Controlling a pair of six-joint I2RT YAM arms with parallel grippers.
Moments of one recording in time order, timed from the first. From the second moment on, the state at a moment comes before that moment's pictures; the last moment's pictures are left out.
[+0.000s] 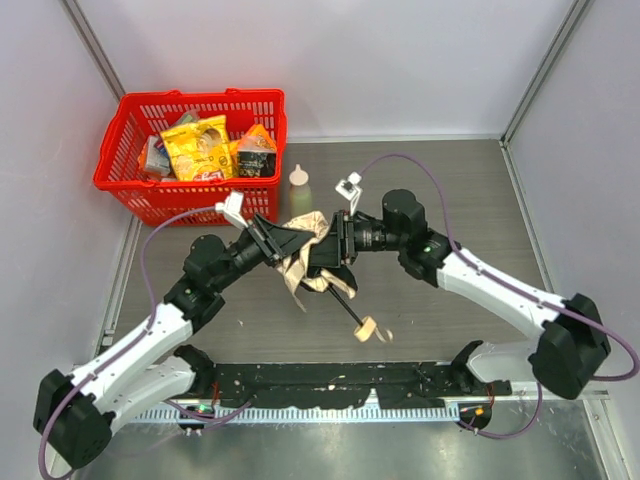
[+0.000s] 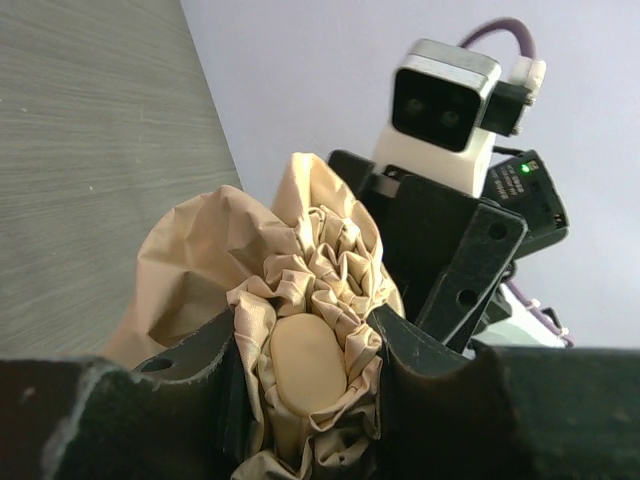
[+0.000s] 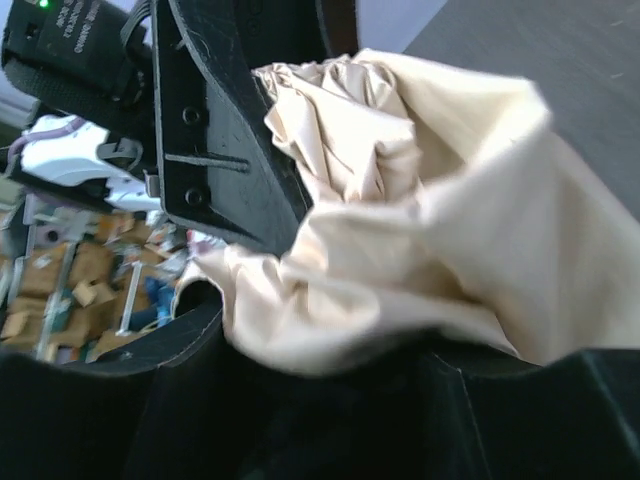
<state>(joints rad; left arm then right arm) -0.61 0.89 0.58 0.37 0.27 -1.20 0.71 1.31 0.91 0.25 -0.79 0.78</state>
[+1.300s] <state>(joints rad) -0.59 0.86 0.61 0.12 0.17 -1.16 0.94 1.29 1.26 -0.40 -0.26 0.26</state>
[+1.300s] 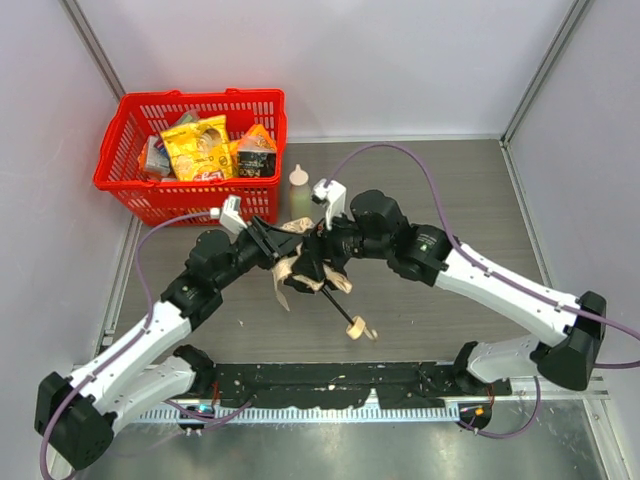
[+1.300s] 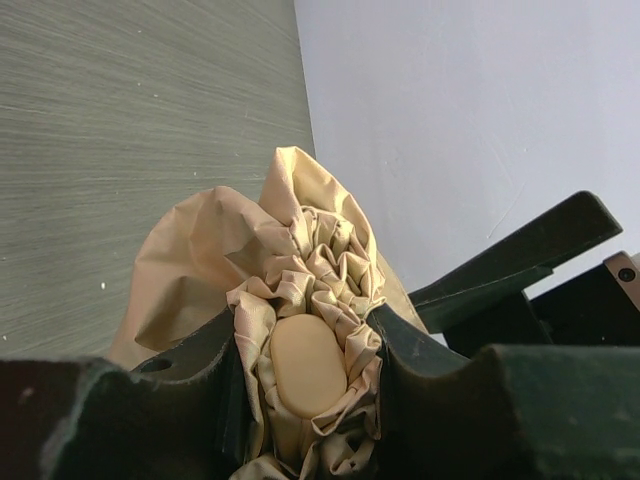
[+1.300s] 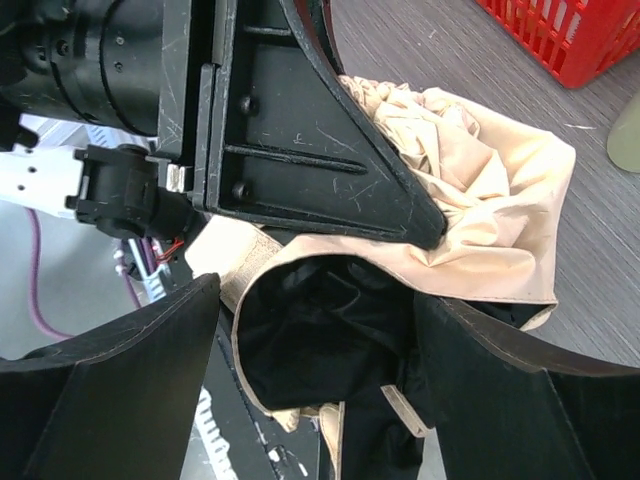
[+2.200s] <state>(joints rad) -0.59 0.88 0.61 0.14 0.07 -1.20 1.06 1.28 1.26 -0.43 0.20 0.52</state>
